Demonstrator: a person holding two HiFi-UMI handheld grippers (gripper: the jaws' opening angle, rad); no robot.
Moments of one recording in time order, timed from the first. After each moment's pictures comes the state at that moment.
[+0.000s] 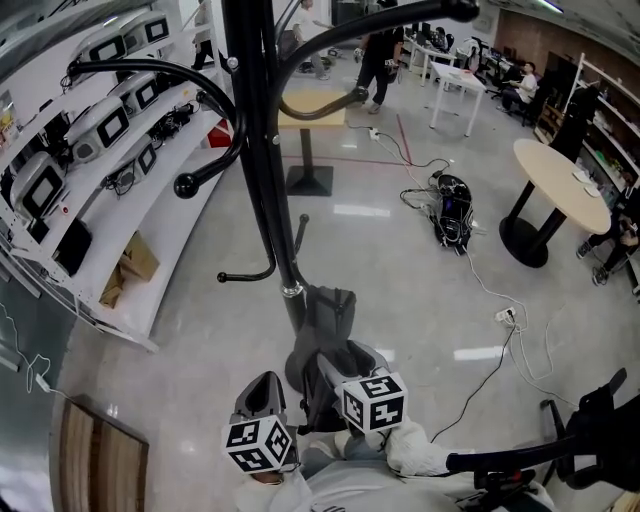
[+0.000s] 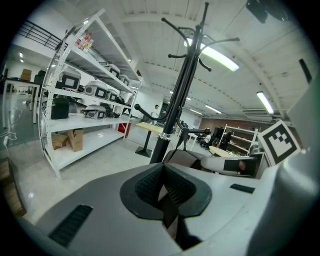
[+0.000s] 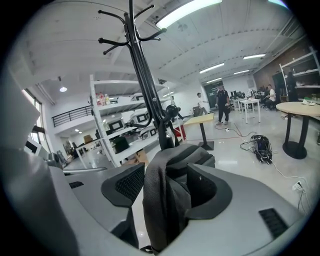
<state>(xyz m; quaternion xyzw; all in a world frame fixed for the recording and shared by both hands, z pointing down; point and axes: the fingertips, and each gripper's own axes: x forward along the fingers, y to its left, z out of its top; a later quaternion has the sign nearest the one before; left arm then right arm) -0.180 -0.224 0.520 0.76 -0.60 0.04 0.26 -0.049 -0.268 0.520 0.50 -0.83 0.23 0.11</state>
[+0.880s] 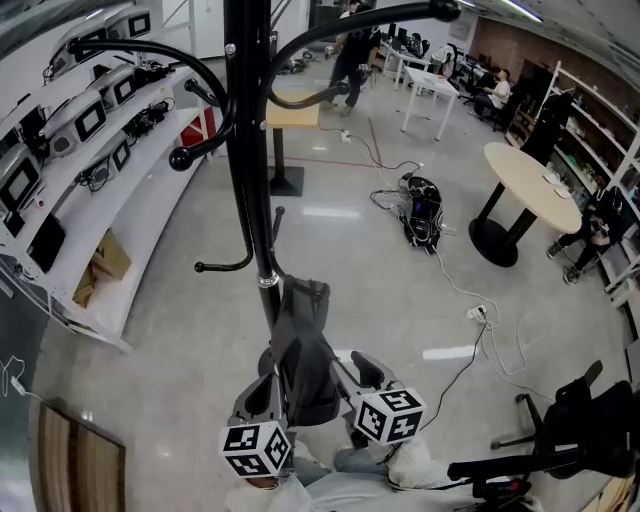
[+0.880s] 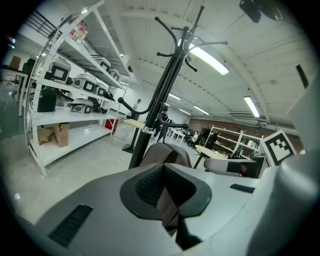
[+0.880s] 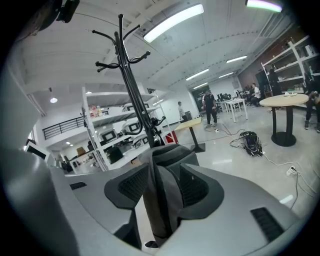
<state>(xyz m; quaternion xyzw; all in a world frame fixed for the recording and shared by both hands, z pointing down) -0.134 -0.199 0.518 0.80 -0.53 0.03 0.26 0.010 -0.218 0.512 0.55 -0.80 0.25 0.05</state>
